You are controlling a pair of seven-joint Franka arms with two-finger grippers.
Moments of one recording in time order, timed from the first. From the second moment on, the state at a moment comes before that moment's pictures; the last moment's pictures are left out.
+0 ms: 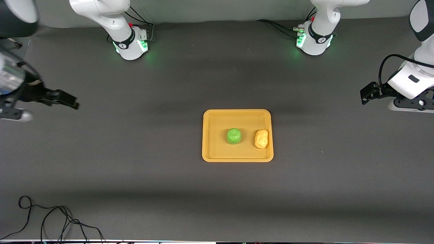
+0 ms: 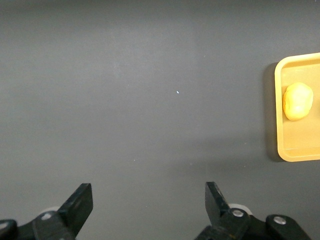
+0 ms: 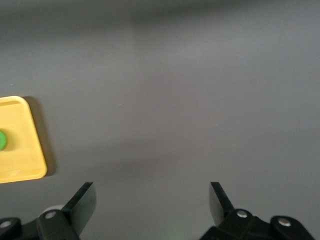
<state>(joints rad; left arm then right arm) -0.04 -0.08 0.00 -1.85 0.07 1.78 0.05 -0.01 0.05 0.00 -1.56 0.03 1.55 0.16</state>
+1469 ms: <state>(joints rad) -0.04 -0.08 0.00 -1.85 0.07 1.78 0.05 -0.06 0.04 0.00 -1.57 0.01 1.52 -0.06</state>
